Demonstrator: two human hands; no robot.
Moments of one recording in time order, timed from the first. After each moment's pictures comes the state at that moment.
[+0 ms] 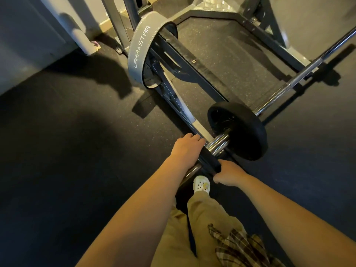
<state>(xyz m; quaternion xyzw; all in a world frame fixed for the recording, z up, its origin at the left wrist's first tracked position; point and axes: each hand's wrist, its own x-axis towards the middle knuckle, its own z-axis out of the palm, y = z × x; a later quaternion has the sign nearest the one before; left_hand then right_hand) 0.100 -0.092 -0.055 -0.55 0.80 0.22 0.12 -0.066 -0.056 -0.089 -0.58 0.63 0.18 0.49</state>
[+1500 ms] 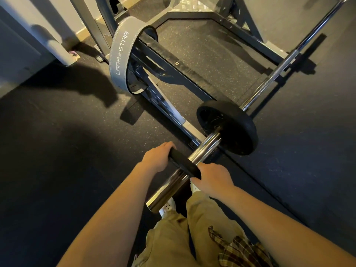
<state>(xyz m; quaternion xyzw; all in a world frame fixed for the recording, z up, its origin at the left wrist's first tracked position) 0.162 -0.088 -0.084 -0.60 0.71 0.36 0.10 -0.023 -0.026 -0.060 -0.70 0.62 0.10 0.34</state>
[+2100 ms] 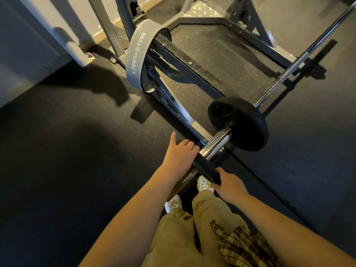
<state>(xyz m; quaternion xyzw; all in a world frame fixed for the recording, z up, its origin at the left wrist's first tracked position) 0.146 -0.046 -0.063 -0.48 0.86 0.10 0.12 -0.032 0.021 -0.079 -0.60 0.67 0.13 0.42</state>
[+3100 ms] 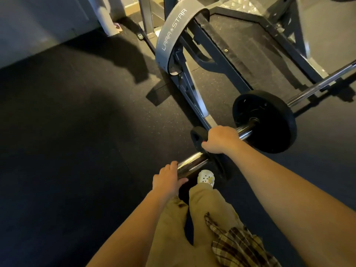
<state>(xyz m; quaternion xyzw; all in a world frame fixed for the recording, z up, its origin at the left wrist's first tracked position) 0.200 0.079 -0.131 -0.73 0.53 0.42 0.05 0.062 -0.070 -0.045 -0.77 0.53 0.28 0.20</state>
